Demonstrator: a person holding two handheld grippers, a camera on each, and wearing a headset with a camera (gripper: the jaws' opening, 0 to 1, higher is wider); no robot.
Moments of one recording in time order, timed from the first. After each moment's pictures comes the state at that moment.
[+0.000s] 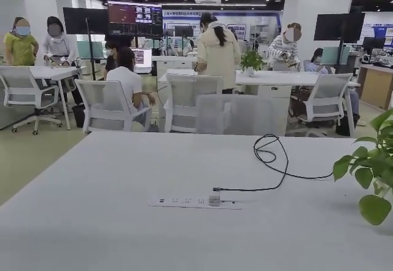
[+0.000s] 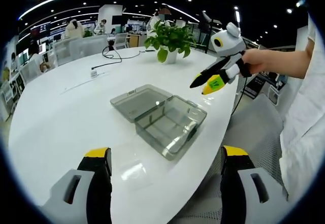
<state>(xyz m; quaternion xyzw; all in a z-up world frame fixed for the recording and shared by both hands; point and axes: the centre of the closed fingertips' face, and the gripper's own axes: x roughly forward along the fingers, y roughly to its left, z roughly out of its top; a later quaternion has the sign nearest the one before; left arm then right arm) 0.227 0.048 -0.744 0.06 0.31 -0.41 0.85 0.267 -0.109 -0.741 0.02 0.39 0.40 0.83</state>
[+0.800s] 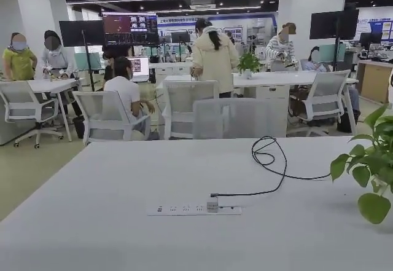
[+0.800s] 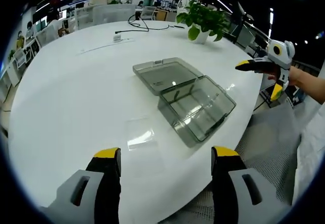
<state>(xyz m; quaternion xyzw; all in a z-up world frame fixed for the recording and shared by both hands) 0.247 0.070 -0.792 0.03 0.43 -0.31 0.85 0.233 -0.154 -0.739 -0.06 0.29 0.49 0.82</state>
